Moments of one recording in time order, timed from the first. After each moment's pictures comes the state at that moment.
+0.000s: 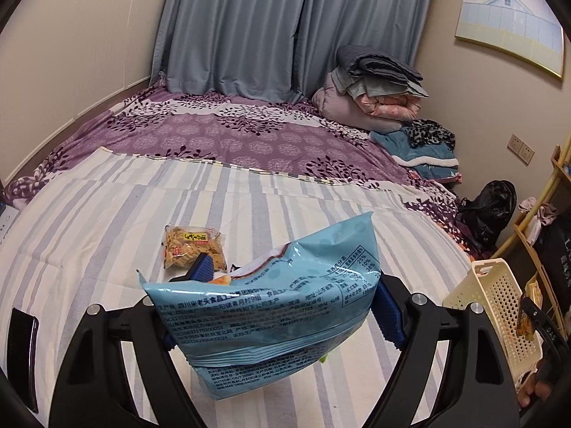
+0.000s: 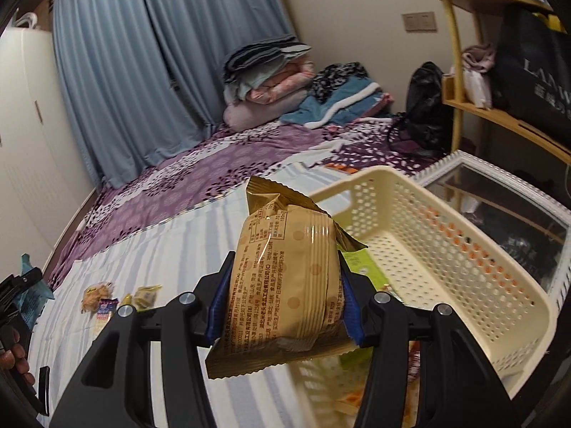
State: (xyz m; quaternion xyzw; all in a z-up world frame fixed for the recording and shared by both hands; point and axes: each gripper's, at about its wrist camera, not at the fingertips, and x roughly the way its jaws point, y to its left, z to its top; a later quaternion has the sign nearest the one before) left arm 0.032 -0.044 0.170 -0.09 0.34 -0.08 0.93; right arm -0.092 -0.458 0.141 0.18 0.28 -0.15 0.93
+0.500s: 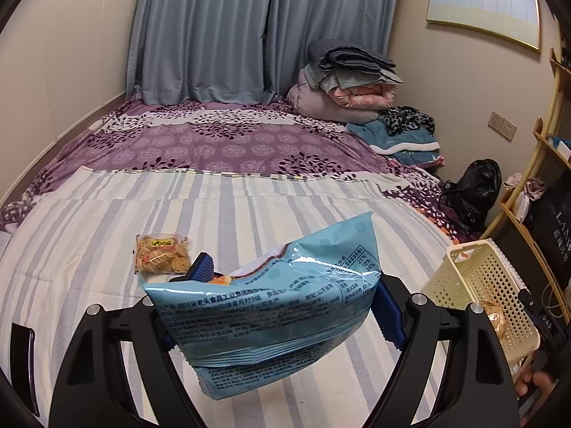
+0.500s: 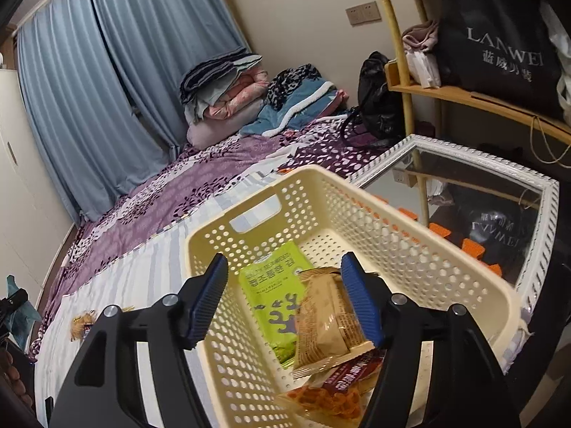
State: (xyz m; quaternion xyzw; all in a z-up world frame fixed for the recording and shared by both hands) left arm 0.022 -0.096 0.184 -0.05 0.33 -0.11 0.93; right arm -0.128 -0.514 0.129 0.23 0.25 -0.21 0.92
